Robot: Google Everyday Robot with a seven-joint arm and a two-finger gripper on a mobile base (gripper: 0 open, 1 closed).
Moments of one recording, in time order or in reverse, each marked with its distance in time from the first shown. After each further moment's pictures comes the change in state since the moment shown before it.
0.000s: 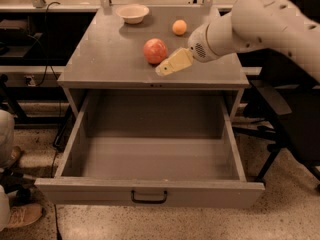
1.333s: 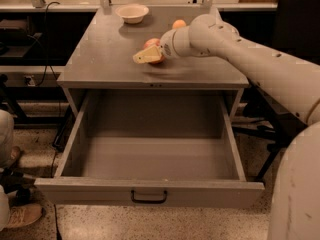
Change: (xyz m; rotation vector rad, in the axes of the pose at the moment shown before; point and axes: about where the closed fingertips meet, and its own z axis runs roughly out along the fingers) arm -0.039 -0.033 0.136 0.025 -0.167 0.095
